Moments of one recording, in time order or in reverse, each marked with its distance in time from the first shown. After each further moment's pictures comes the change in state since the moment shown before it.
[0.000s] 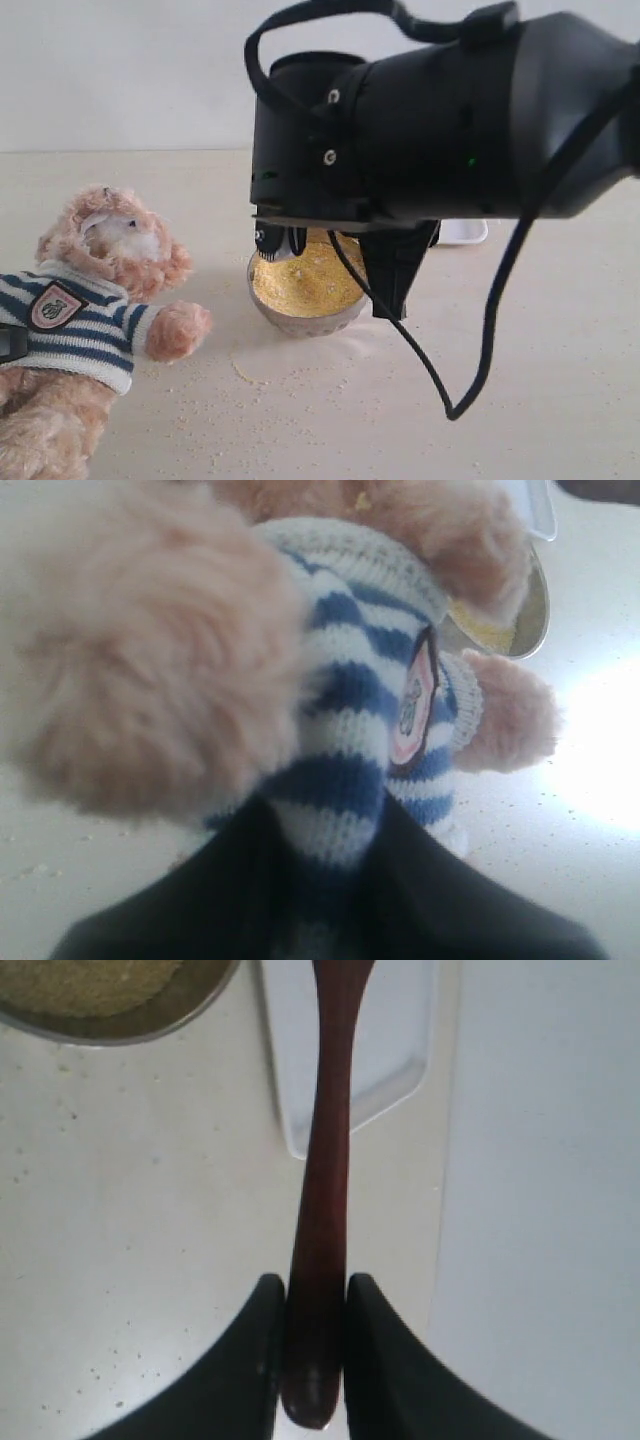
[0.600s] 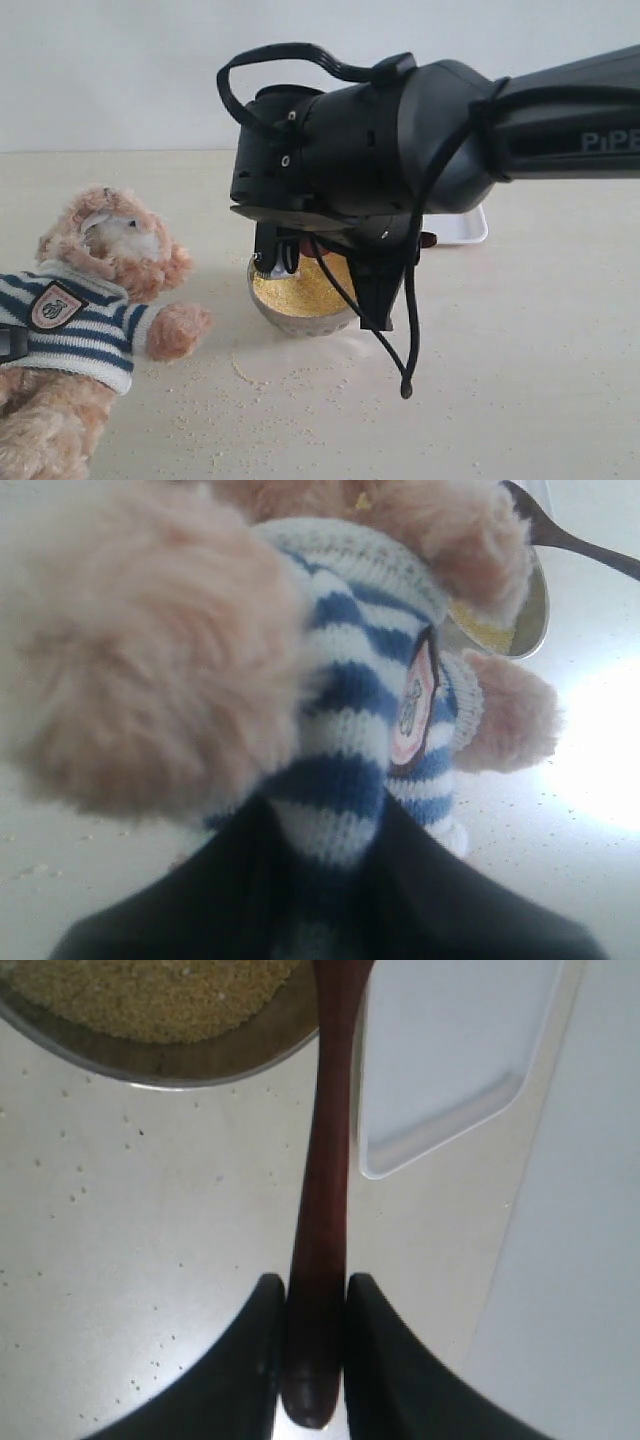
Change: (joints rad) left arm 0.000 0.000 0.000 0.000 0.000 0.000; right arm -0.061 0.144 -0.097 0.104 -0.006 -0.108
